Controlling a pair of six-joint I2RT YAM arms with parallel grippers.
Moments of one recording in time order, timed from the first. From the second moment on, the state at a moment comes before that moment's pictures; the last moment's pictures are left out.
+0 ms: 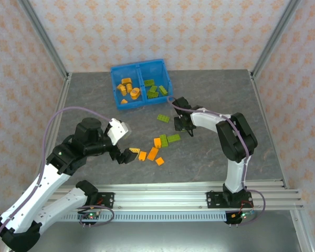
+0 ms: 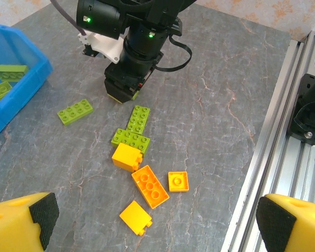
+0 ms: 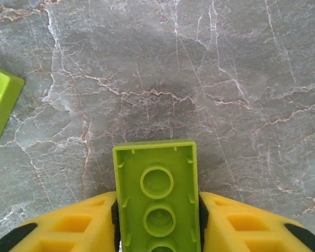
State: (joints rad) left arm -0.53 0.75 0.91 -0.75 0.39 0.20; right arm 0.51 1.92 1.22 -0.51 0.14 0.39
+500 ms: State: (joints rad) left arm -0.52 0.71 0.90 -0.74 0.43 0.19; right arm 0.63 1.48 1.25 -0.43 0.15 0.45
